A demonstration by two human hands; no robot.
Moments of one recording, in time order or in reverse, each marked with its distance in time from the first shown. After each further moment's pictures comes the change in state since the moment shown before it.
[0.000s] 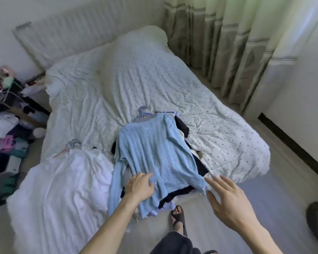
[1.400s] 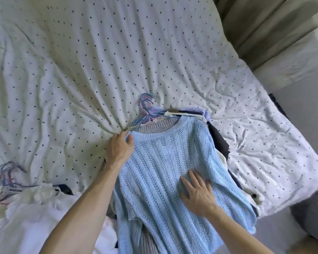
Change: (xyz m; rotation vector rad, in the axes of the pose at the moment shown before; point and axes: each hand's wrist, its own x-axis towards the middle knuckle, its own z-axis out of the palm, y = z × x) left_hand 0.519 -0.240 -0.066 -0.343 0.152 -0.083; right_hand 0.400 -0.157 0.283 -0.180 -0.754 0.278
